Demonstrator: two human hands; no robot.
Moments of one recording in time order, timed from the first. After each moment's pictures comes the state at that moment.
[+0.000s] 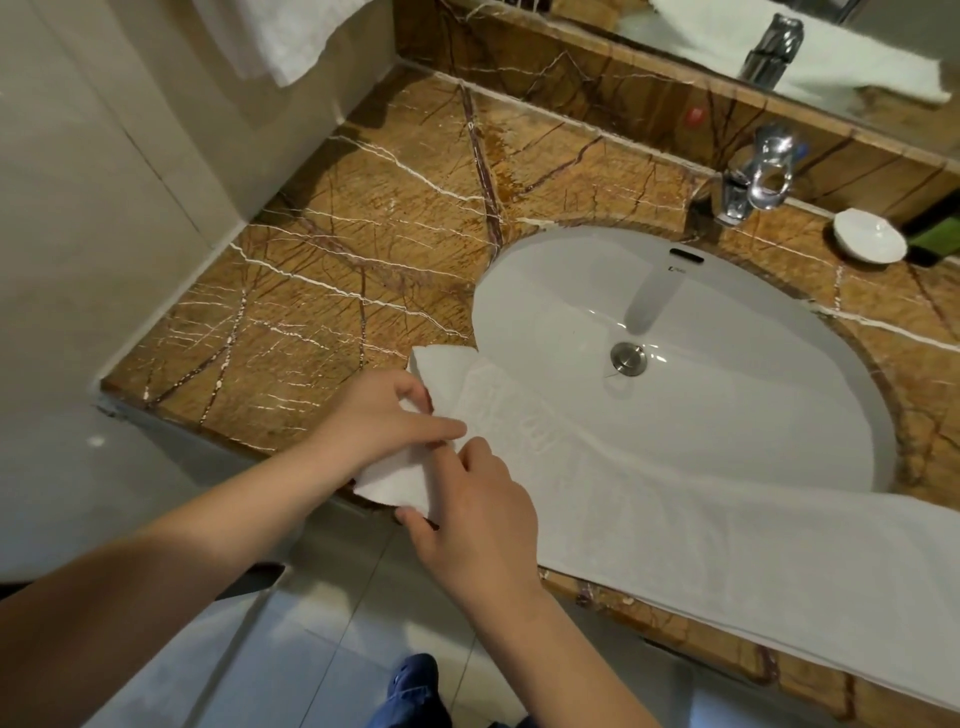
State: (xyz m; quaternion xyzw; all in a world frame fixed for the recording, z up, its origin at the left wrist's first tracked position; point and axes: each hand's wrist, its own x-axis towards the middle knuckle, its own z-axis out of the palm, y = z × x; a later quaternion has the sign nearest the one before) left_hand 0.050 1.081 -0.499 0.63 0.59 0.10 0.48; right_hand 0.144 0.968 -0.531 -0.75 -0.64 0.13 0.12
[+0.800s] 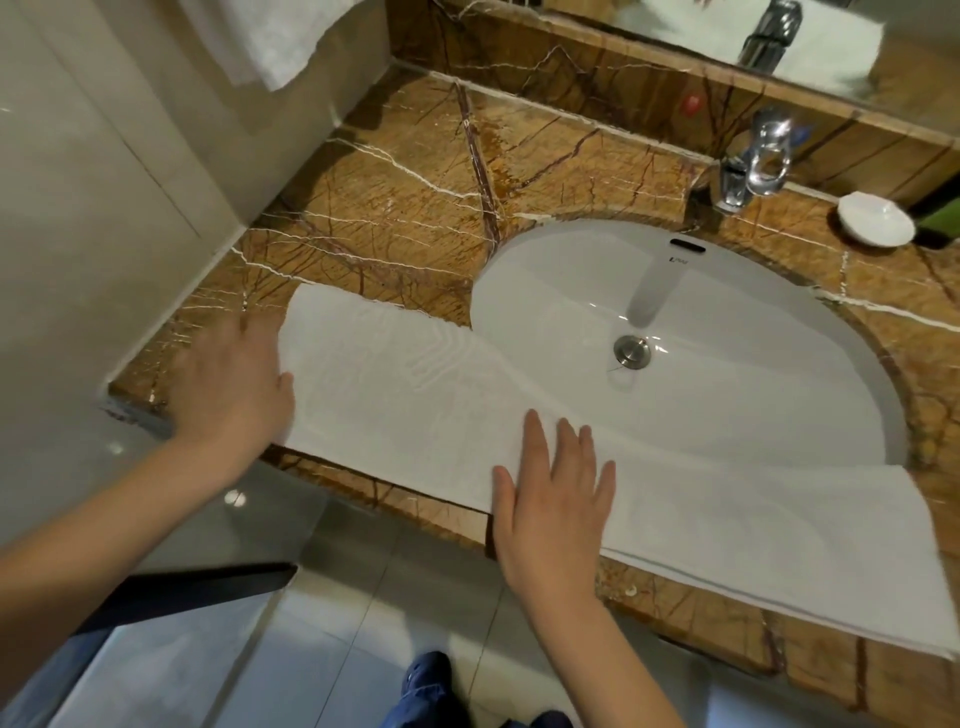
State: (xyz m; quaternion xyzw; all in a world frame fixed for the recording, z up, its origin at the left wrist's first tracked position) left_hand -0.027 1.109 -0.503 0.75 0.66 0.01 0.03; right_hand 0.183 0.945 -0.554 -0.84 -0.52 0.06 0.13
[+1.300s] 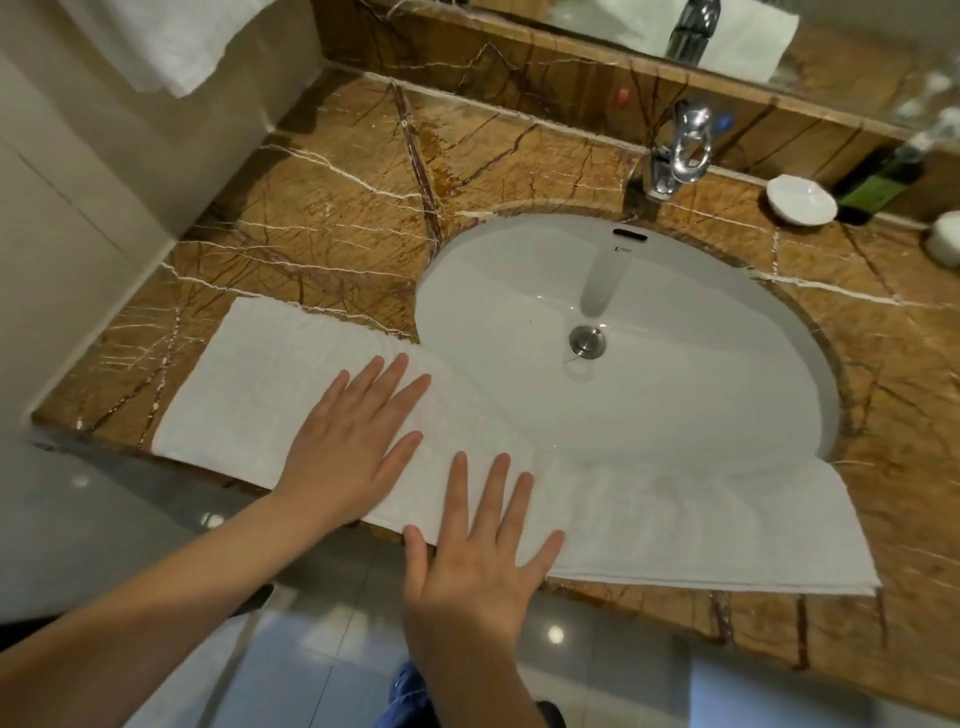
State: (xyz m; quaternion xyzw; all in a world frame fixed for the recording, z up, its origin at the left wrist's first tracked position) left_hand 0.055 1.058 -0.551 0.91 0.41 -0.01 0.08; right_hand 0.139 0.920 -0.555 -0.87 -0.47 0.11 0.07
